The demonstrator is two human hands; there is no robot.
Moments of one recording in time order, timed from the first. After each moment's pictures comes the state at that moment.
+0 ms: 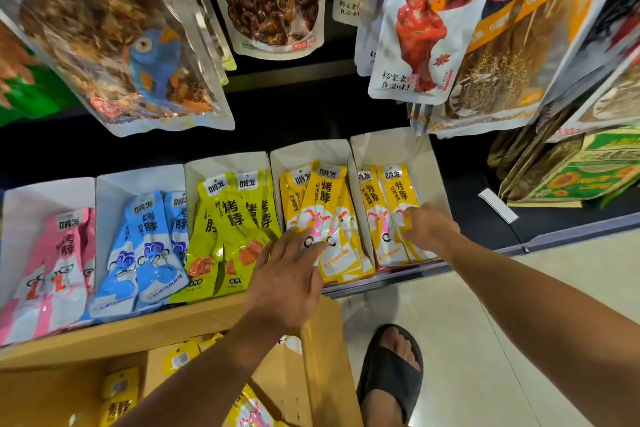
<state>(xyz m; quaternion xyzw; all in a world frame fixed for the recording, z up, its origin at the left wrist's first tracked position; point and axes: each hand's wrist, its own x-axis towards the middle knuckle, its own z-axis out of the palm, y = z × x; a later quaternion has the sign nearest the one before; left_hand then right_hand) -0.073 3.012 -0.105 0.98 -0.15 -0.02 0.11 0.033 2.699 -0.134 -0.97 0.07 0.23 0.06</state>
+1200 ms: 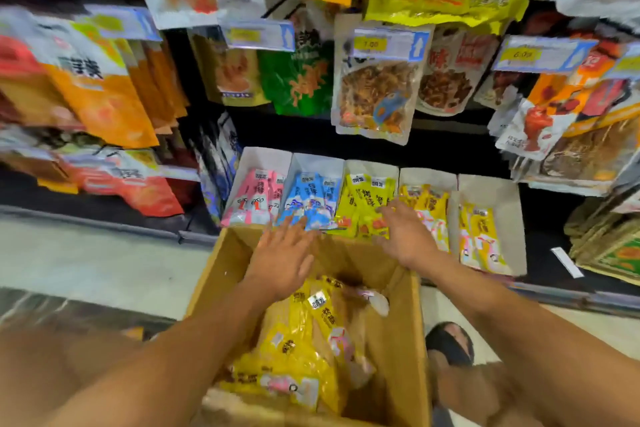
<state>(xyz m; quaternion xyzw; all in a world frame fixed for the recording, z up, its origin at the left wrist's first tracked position) -0.247 3.241 0.018 1.00 -0.06 -0.02 0.00 -0.129 2.973 0.054 -0.97 -0.19 0.09 0.12</state>
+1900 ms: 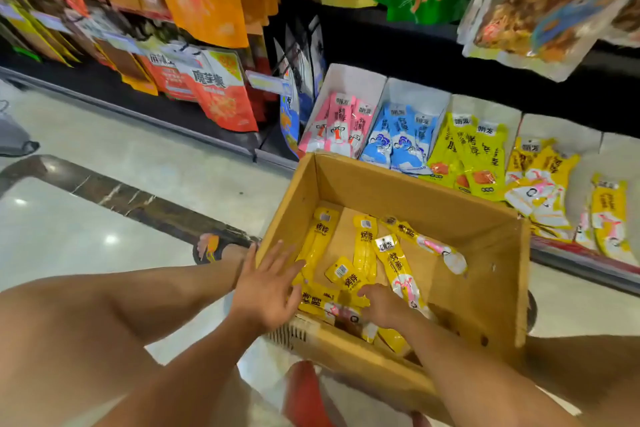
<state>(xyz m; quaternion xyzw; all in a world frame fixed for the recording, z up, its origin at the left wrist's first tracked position) -0.462 3.347 -0.075 0.99 0.06 -0.11 0.03 -0.320 3.100 -0.167 -0.85 -0.23 0.47 0.08</state>
